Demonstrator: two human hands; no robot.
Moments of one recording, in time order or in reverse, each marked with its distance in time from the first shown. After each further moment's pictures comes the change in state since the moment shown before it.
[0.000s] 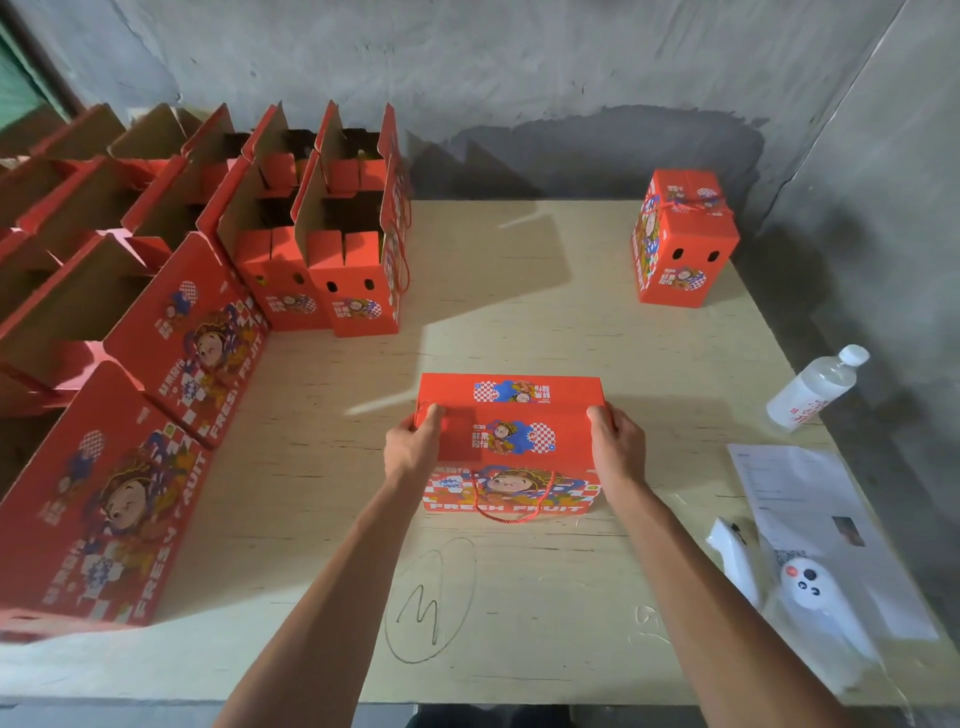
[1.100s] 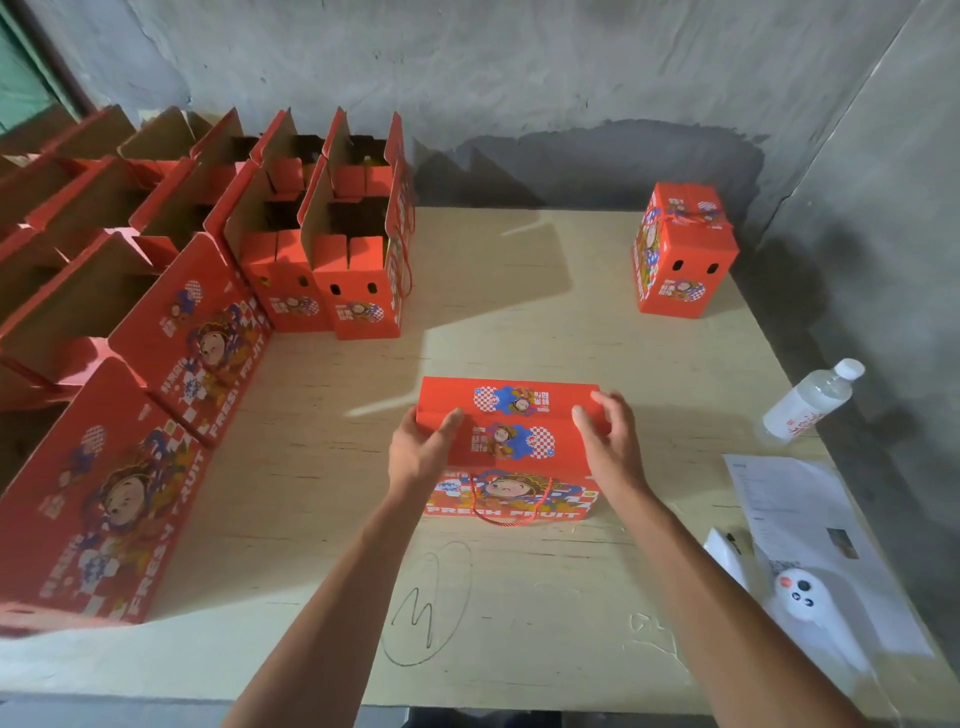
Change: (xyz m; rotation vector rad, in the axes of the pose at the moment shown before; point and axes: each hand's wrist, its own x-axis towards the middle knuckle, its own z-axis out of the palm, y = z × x) left_hand -0.002 -0.014 0.003 -0.029 -0.060 0.217; right_hand 0.006 0.005 -0.007 -0.090 -0.175 -0.256
